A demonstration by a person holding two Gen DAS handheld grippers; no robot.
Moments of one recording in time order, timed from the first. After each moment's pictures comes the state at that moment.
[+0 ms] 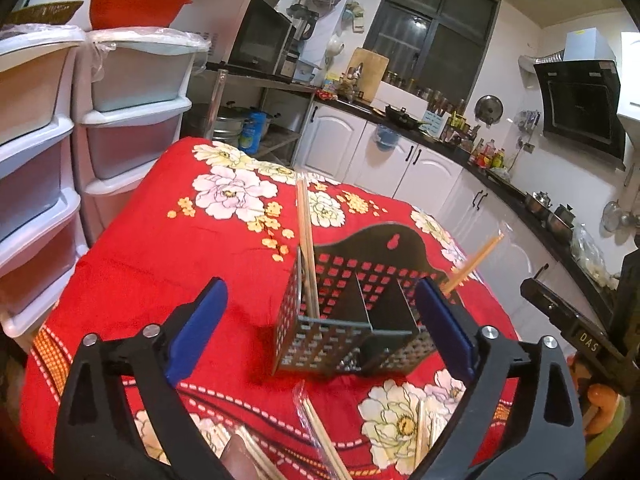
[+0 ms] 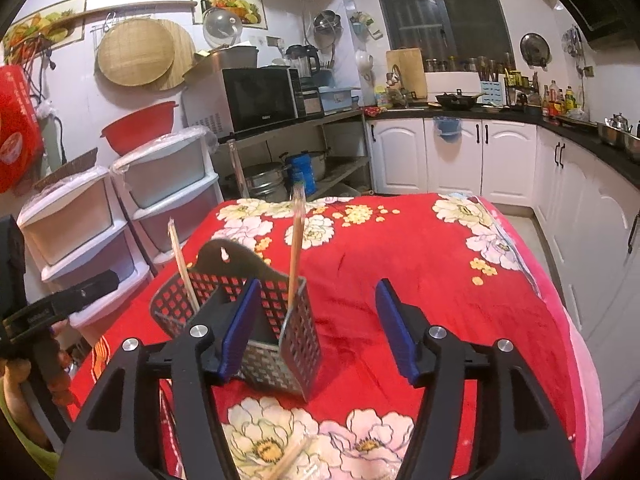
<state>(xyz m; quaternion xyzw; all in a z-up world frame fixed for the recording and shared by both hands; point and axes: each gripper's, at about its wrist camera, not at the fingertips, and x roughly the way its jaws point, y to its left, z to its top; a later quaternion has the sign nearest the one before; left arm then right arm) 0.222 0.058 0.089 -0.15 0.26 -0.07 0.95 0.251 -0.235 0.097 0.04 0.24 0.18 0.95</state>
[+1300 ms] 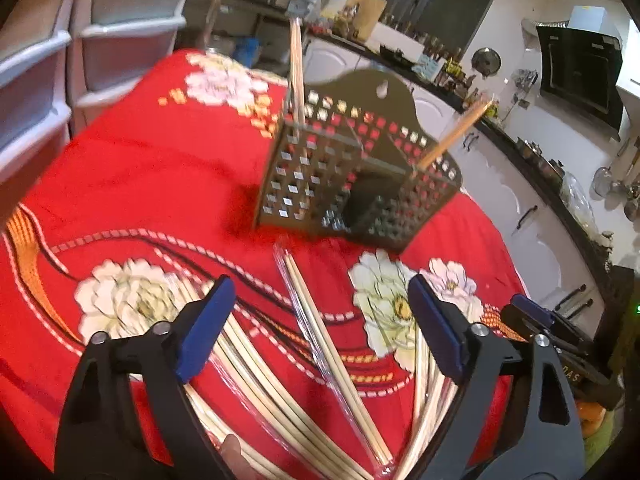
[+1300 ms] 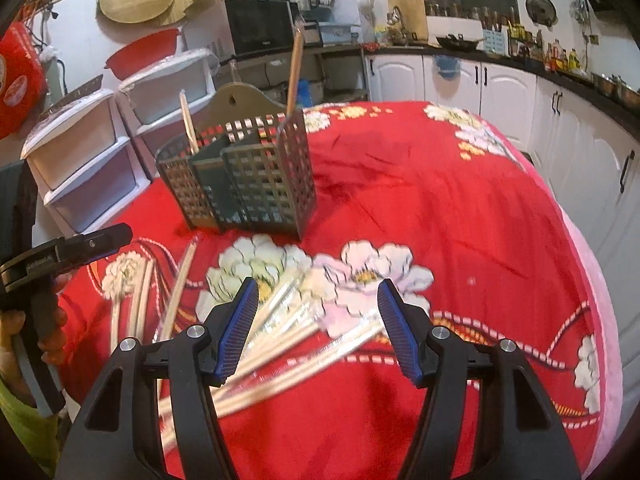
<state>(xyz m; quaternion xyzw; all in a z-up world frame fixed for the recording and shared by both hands) 0.171 0.034 0.009 -0.17 0.37 -0.11 0.91 0.170 -0.253 0.009 0.02 0.35 0.17 0.92</state>
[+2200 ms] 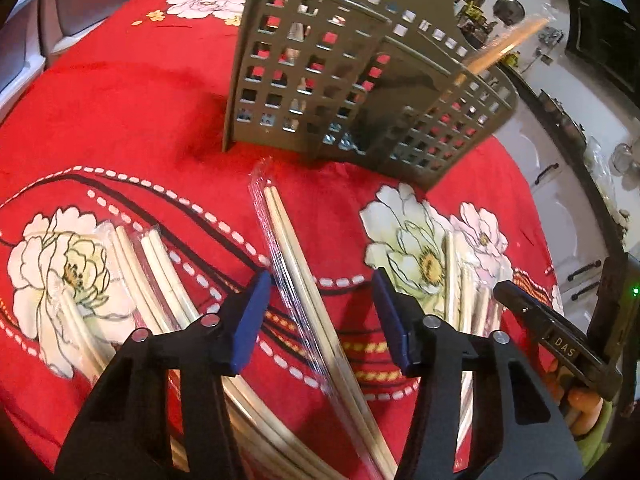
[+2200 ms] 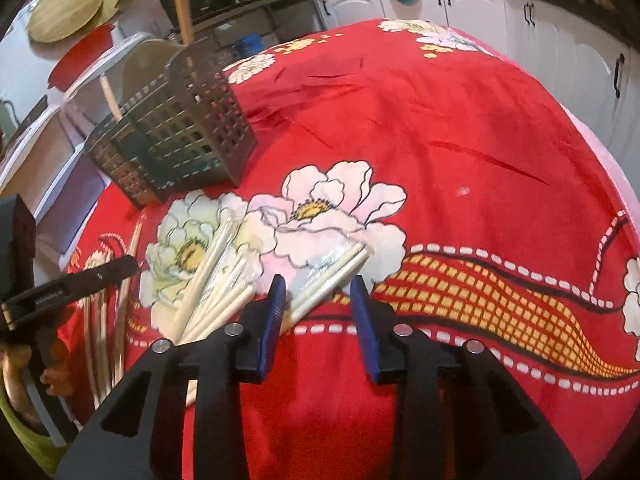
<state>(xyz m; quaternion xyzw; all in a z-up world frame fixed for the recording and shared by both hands) 0.212 0.005 -0.041 -0.16 0.48 -0.11 0.86 0.215 -0.277 -0.045 0.10 0.45 0.14 0.88</state>
